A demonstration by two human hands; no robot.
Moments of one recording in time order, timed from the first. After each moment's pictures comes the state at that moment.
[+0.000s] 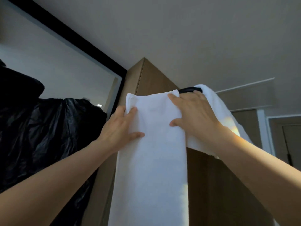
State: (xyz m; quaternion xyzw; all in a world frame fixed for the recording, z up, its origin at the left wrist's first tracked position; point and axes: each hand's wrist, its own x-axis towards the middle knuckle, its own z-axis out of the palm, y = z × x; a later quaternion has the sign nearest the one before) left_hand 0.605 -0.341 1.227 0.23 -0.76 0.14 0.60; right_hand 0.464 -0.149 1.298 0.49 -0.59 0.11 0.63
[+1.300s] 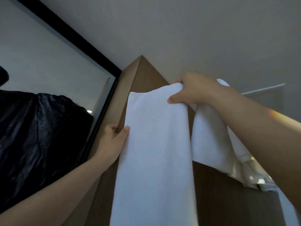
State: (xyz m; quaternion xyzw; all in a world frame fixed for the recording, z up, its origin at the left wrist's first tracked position) left_hand 0.526 -0.425 1.229 0.11 -0.60 -0.32 0.72; right_hand 0.454 -0.191 1.384 0.50 -0.66 0.20 0.53
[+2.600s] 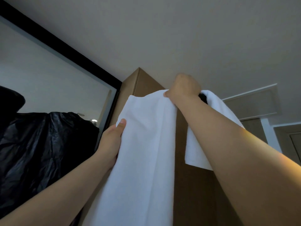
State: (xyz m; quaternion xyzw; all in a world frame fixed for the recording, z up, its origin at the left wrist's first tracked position) left_hand 0.571 -0.354 1.250 0.02 -0.54 -0.51 0.67; right_hand 0.472 -0.212 1.403 0.38 -0.65 0.39 0.54
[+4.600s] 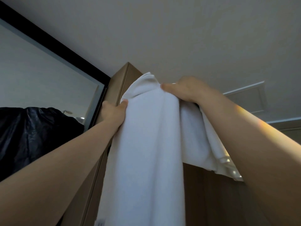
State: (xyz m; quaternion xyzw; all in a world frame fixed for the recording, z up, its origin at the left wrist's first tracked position) left_hand 0.533 -0.371 1.336 0.19 -0.53 -0.34 0.75; right_hand 0.432 -0.170 1.401 0.47 -0.68 0.32 0.46
